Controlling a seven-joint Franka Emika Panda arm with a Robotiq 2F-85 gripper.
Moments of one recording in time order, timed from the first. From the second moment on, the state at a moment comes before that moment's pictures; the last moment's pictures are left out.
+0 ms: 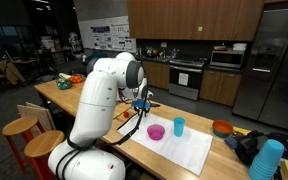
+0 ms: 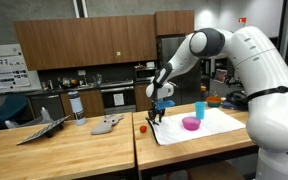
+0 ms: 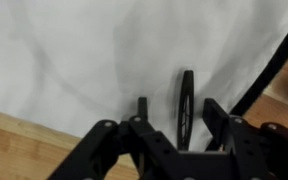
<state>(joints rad) 0.15 0.53 0.14 -1.87 -0.04 2.47 -0.02</state>
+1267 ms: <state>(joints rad) 0.15 0.52 0.14 -1.86 -0.04 2.46 -0.04</state>
